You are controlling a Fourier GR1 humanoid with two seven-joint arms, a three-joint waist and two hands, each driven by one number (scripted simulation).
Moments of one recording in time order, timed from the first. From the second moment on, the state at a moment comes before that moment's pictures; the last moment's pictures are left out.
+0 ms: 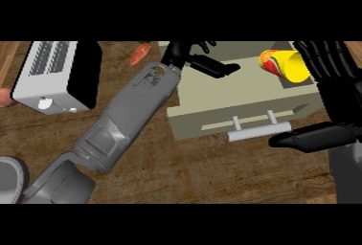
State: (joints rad) left arm -1.31 0.00 -0.35 -0.32 0.31 0.28 -0.20; right arm -0.38 -0.22 -0.11 -1.78 -0.15 0.22 0.08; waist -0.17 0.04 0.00
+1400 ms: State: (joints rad) left arm -1.24 0.00 -0.26 -0.40 0.66 0.29 -0.51; right arm -0.30 -0.39 0.24 -1.75 0.13 0.54 0.12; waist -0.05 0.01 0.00
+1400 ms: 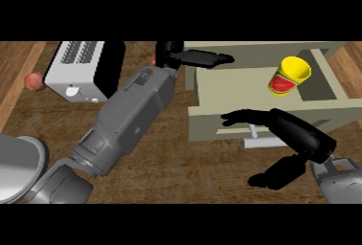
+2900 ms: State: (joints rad) left arm -0.91 0.17 -0.24 -0.67 0.68 0.06 -0.51; right arm -0.78 -0.32 0.09 -0.55 0.42 0.22 -0.43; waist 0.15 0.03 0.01
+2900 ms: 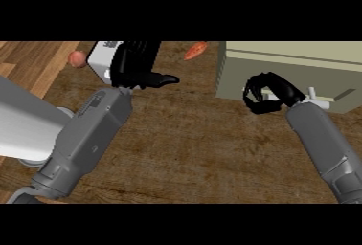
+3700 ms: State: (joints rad) left arm -0.85 0.20 -0.25 -0.73 0.69 -0.01 -0.50; right arm -0.75 -0.38 0.04 -0.58 0.31 0.41 -0.45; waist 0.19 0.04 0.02
